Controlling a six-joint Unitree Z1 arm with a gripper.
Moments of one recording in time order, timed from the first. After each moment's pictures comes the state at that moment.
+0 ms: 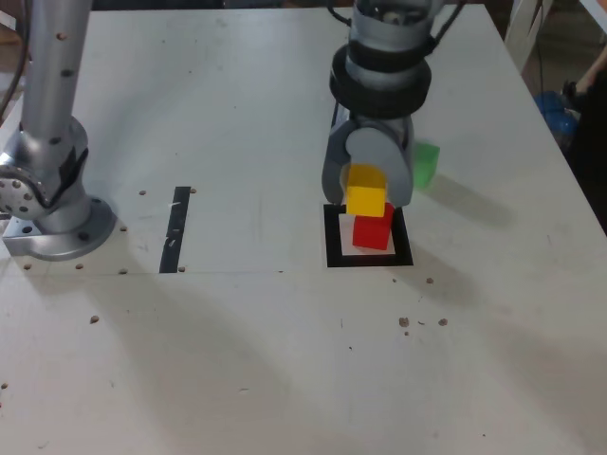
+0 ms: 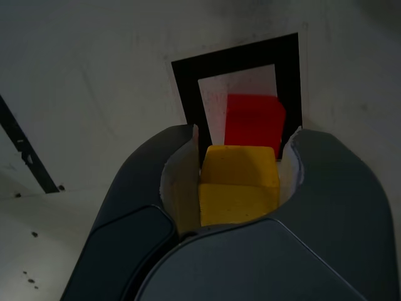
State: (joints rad) arm -0.15 2.01 -1.63 1.28 0.12 -0.01
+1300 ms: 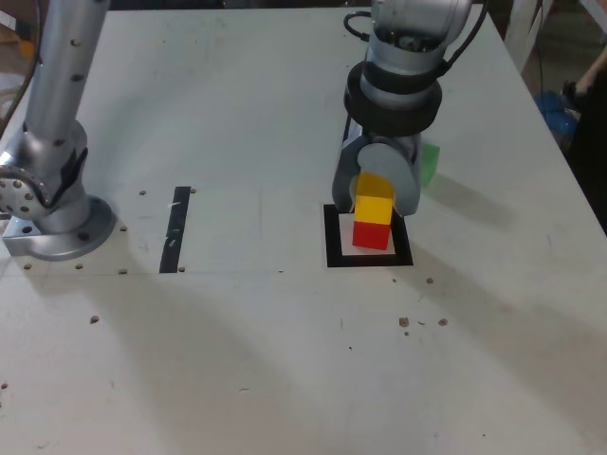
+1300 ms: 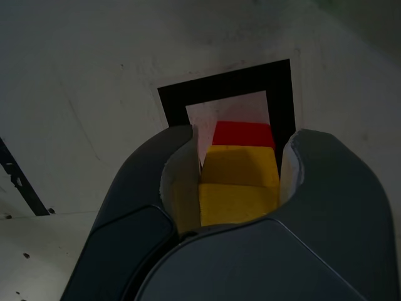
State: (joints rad) arm -0.13 2.07 -1.63 1.25 0.15 0.02
